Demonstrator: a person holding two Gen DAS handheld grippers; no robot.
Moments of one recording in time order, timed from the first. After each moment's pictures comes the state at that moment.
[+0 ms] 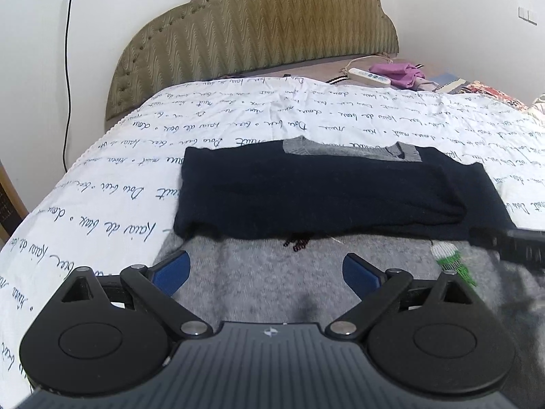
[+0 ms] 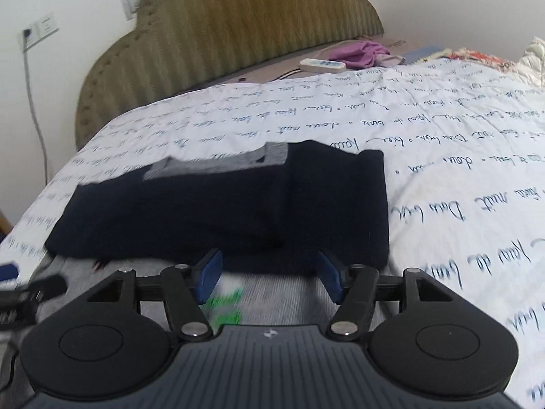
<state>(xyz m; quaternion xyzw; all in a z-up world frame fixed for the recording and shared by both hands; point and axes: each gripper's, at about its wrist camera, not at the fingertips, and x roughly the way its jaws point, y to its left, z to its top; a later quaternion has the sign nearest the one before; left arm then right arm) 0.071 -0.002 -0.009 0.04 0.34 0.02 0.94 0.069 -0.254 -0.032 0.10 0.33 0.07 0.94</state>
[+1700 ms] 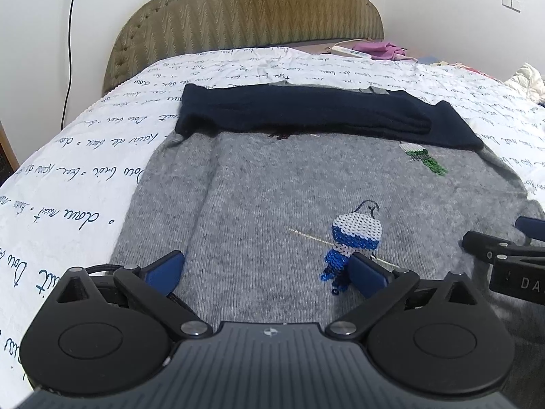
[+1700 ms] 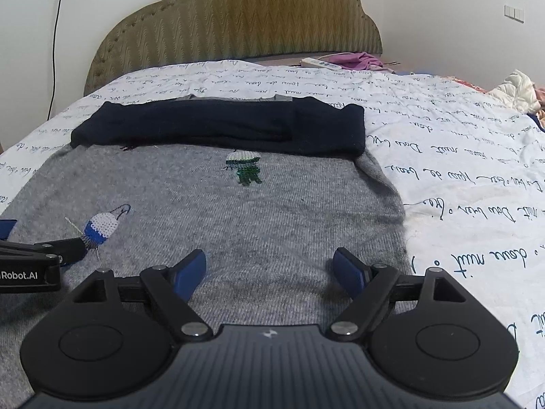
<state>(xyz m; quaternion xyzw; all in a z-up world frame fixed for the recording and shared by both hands) -0.023 0.002 -0.062 0.04 0.35 0.00 0.94 -0.047 -0.224 -0.070 0.01 0.31 0.03 0.95</state>
